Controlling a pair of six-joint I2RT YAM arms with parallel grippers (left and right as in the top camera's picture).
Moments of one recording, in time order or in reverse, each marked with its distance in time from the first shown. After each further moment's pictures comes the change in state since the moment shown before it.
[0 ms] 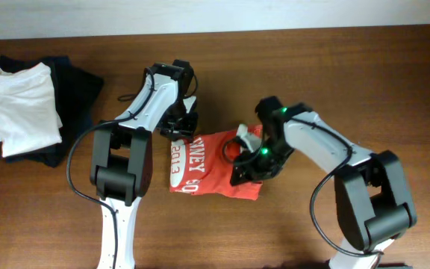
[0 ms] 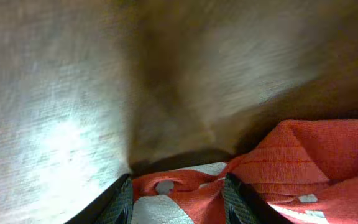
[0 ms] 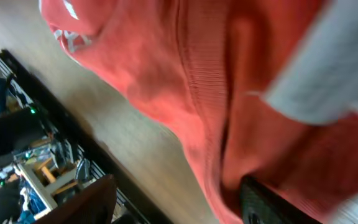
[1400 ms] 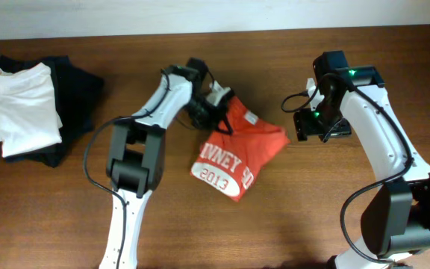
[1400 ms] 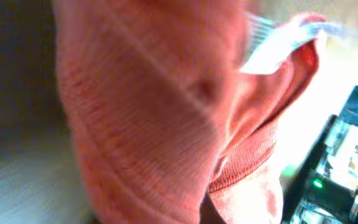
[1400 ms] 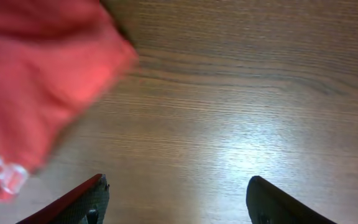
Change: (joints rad) left arm -0.036 0.135 0.182 0.097 0.607 0.212; right arm -0.295 -0.090 0.320 -0.248 0.675 0.099
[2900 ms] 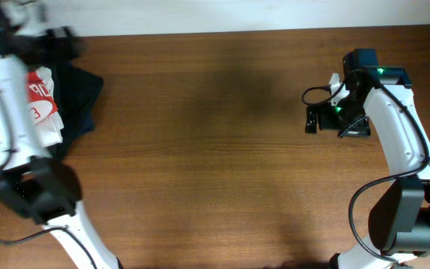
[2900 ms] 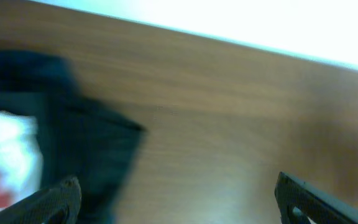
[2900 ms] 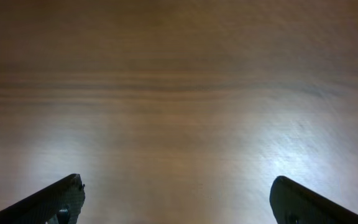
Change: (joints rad) left arm 0.614 -0.309 0.286 0.024 -0.367 -0.108; right arm -0.139 0.000 0.000 0.051 -0.140 -0.002
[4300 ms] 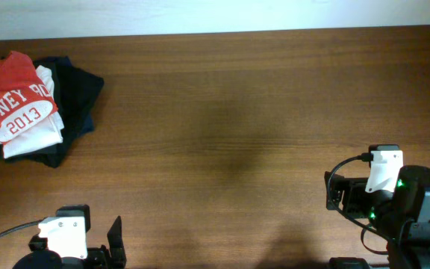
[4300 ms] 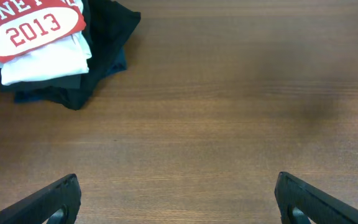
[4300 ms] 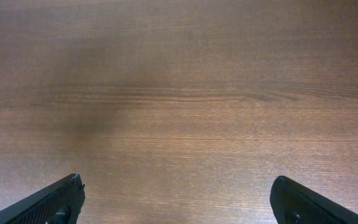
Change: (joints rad) left arm -0.350 -1.788 -1.290 -0.166 -0.402 -0.077; right arm 0.000 -1.120 -0.513 0.093 0.008 0.000
